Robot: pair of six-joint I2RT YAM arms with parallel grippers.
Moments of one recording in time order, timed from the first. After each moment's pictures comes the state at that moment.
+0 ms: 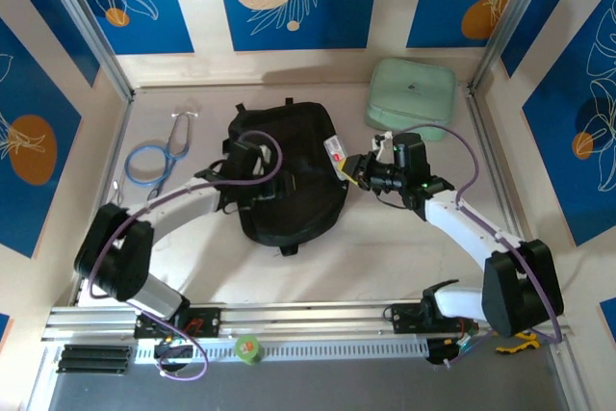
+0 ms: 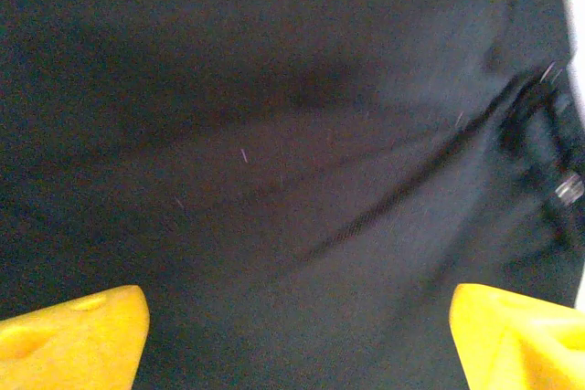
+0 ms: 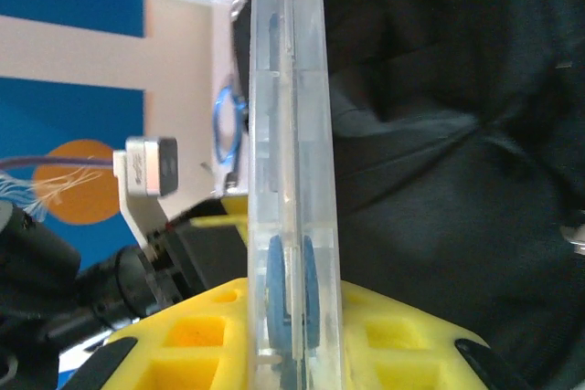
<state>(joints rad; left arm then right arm) -0.57 1.55 0.92 -0.28 0.16 -0.61 0.32 1.25 0.75 -0.07 -0.58 0.95</state>
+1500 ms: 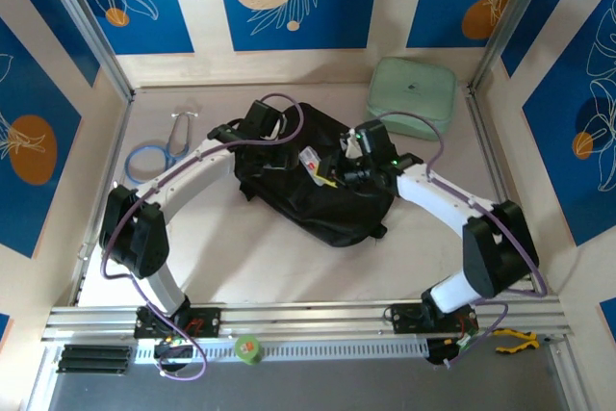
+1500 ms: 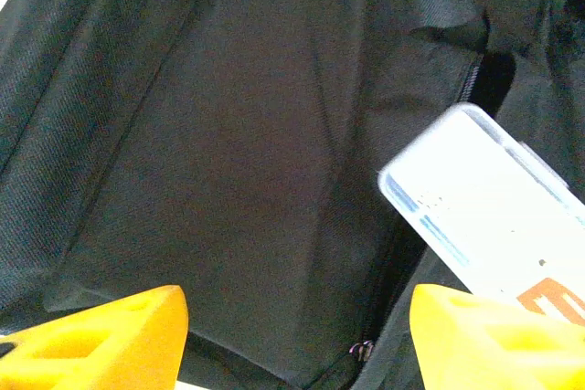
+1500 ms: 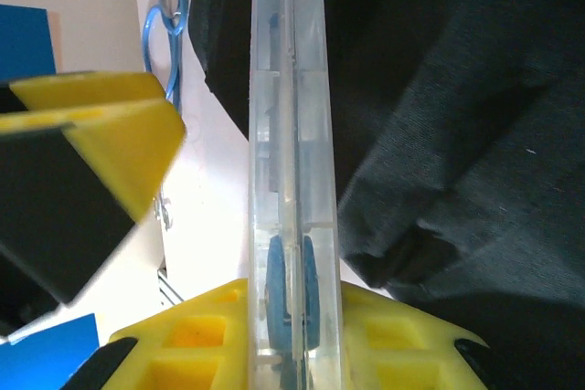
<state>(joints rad) -0.58 1.70 1.42 -0.69 0.00 -0.40 0.49 1.53 1.06 -0.32 -0.53 0.91</state>
